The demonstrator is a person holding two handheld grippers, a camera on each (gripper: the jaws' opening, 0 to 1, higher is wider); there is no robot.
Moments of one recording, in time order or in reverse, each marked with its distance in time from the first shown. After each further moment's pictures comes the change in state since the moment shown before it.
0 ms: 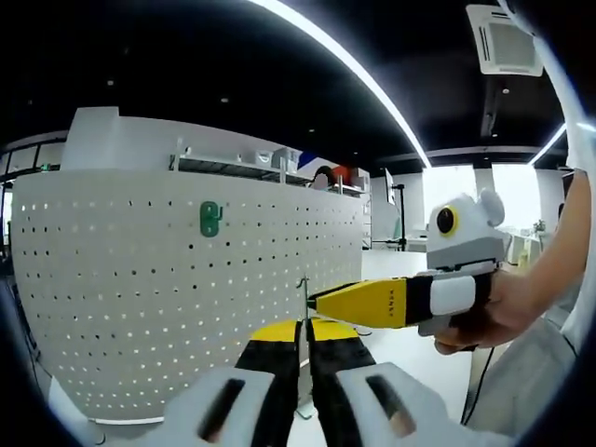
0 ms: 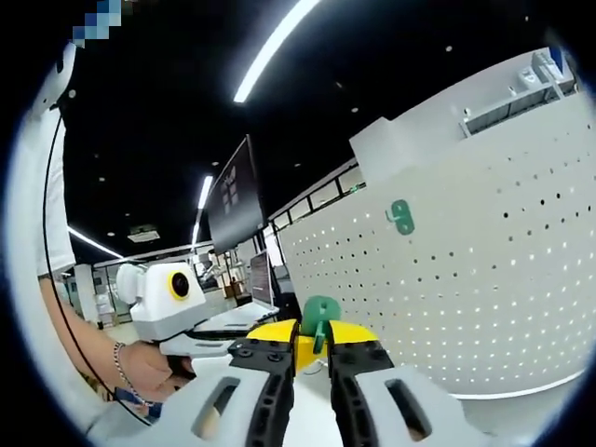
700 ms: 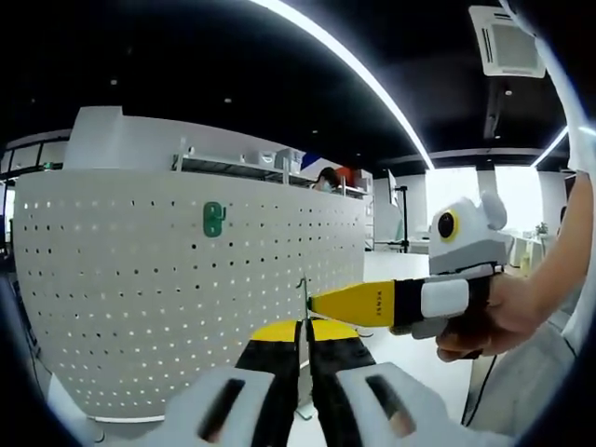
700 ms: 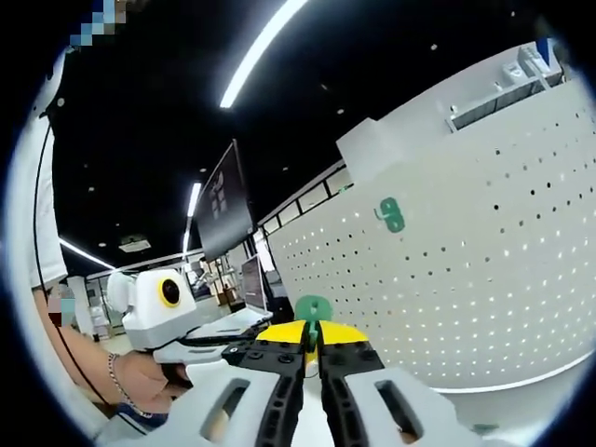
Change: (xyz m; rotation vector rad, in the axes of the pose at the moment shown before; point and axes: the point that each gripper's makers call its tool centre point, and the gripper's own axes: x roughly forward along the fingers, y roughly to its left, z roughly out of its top) left arm -0.002 0.001 0.000 -0.008 -0.004 0.012; right arm 0.002 -0.004 0.000 0.045 -0.017 -0.047
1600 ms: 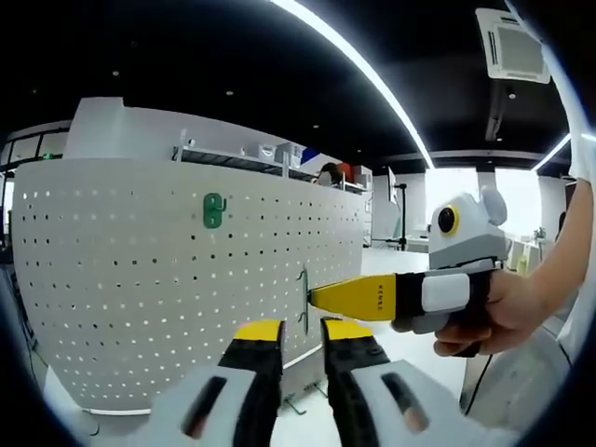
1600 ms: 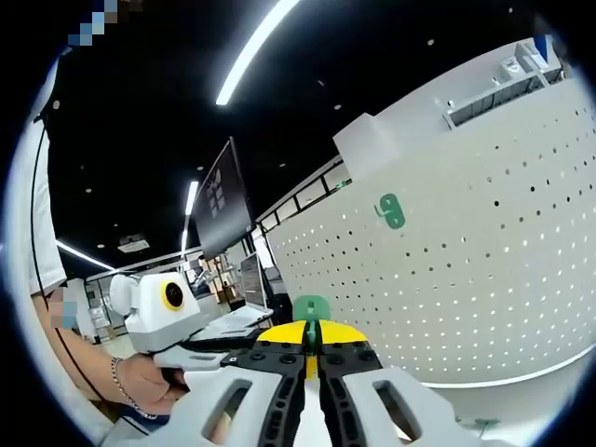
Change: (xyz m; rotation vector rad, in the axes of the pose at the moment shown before) left arm 0.001 0.000 -0.004 -0.036 0.026 -0.016; right arm 0.000 0.001 0.000 0.013 0.020 -0.006
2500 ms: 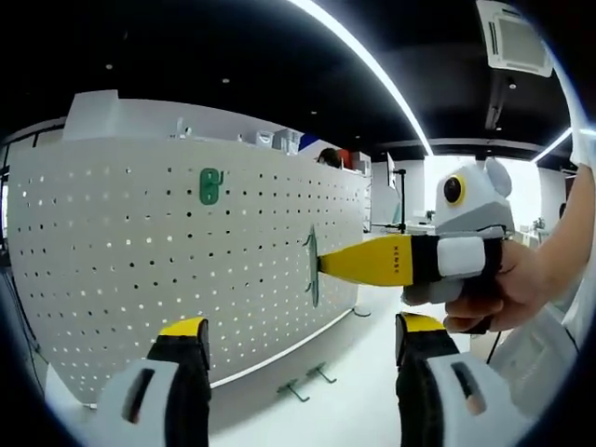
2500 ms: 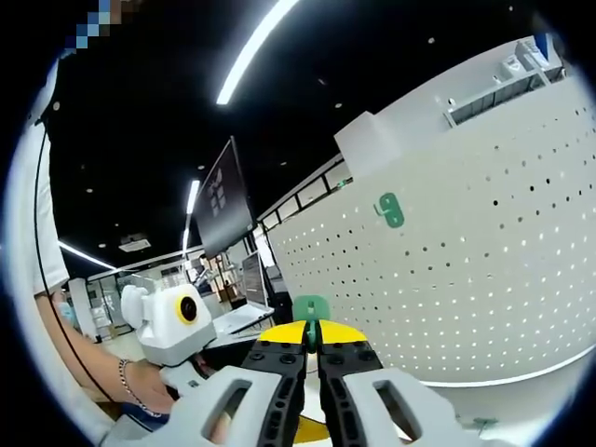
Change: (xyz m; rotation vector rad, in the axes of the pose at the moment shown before) left arm 0.004 0.003 -0.024 0.020 0.068 0.001; right arm -0.003 -0.002 0.001 -0.007 0.008 0.000
